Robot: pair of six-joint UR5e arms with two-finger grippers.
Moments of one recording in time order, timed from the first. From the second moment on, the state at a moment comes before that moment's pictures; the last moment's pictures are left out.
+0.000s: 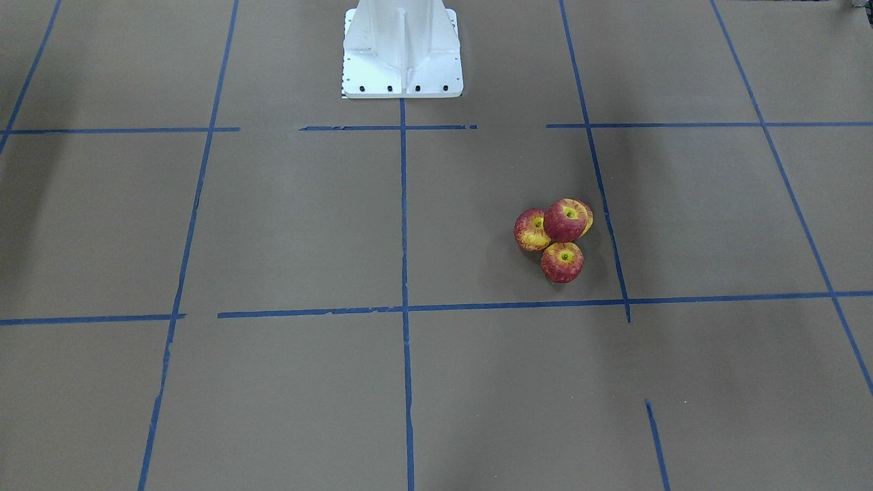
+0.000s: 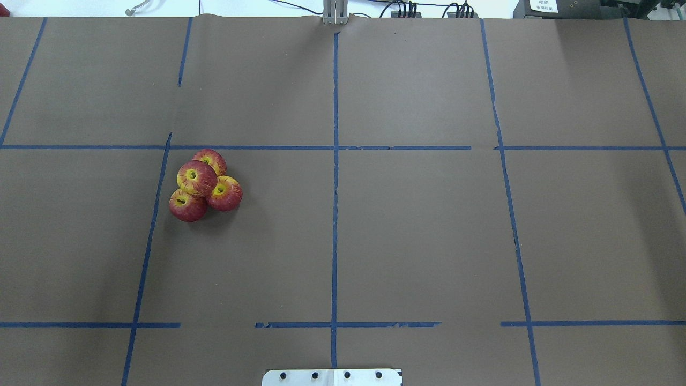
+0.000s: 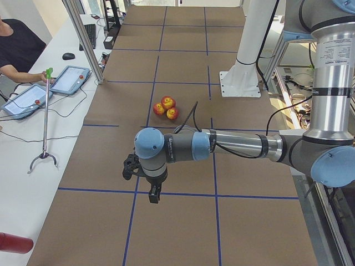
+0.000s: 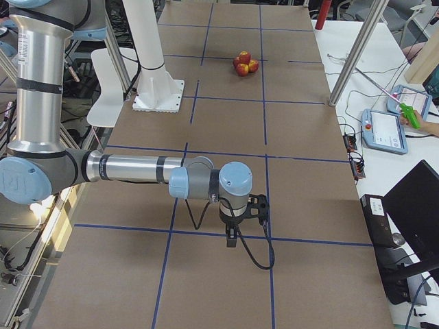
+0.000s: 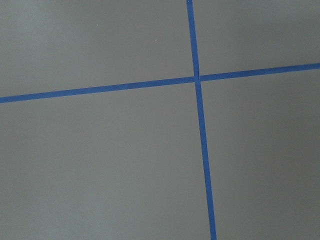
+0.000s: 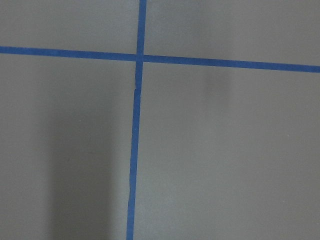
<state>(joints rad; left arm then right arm) -1.67 -1.53 -1.71 -1.38 -2.33 0.24 1.59 -1.71 1.71 -1.58 2.29 -0.06</state>
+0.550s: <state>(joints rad) -1.66 -1.55 -1.67 -1.38 -2.33 0.24 1.59 -1.71 1.71 -1.59 2.30 -0.06</state>
